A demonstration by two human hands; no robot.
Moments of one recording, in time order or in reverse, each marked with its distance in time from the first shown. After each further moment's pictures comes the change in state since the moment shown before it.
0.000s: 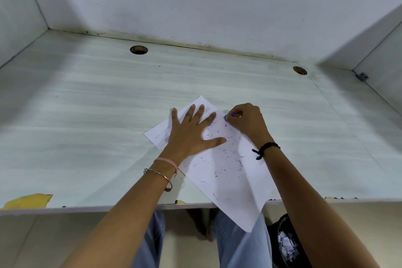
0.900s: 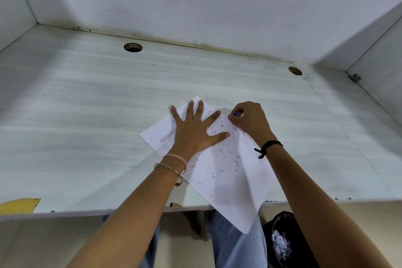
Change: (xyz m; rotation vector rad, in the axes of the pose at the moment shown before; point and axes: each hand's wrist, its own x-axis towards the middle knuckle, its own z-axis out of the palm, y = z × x) left_hand 0.018 0.020 0.008 0.009 0.082 -0.041; right_hand 0.008 0.008 -0.012 -0.171 0.045 -0.041
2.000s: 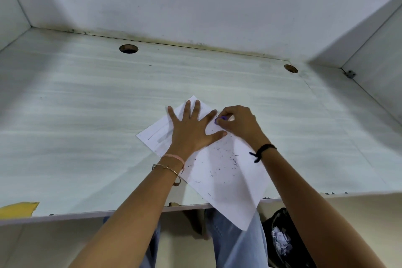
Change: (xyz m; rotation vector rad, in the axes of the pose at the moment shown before) left_hand 0.000 0.001 -0.002 0.018 -0.028 -0.002; right_hand -0.014 -0.007 0.010 0.043 -0.105 -0.048
